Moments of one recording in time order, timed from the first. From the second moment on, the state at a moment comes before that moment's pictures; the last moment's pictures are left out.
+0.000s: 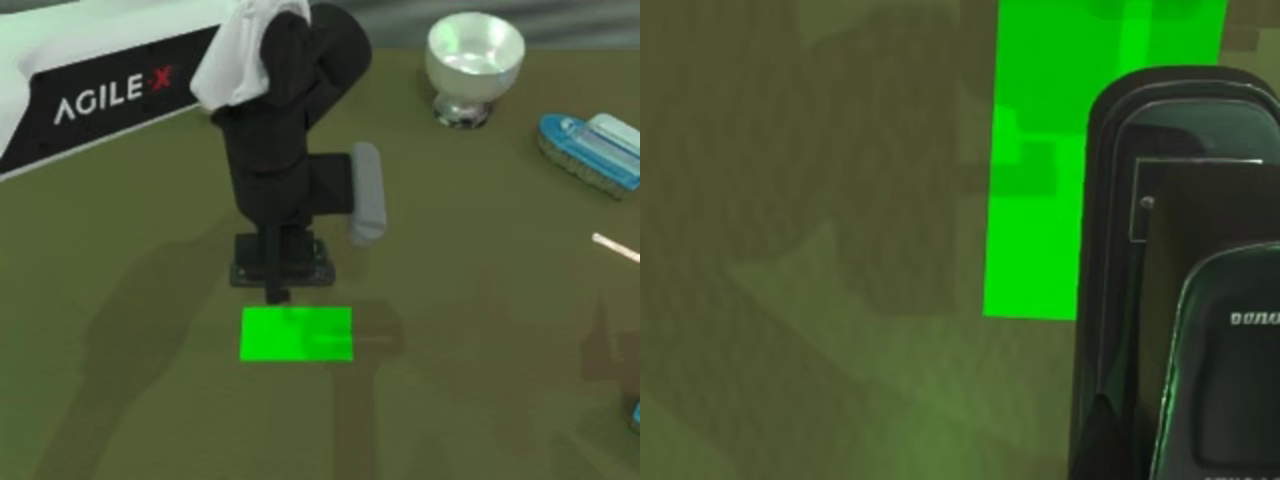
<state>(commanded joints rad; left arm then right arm) -0.65 2.03 1.66 -1.17 0.00 0.92 0.00 0.00 0.00 0.00 0.00 0.00</state>
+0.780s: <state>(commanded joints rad) -0.65 2.13 1.46 -0.86 0.00 0.92 0.00 0.00 0.00 0.00 0.00 0.00</state>
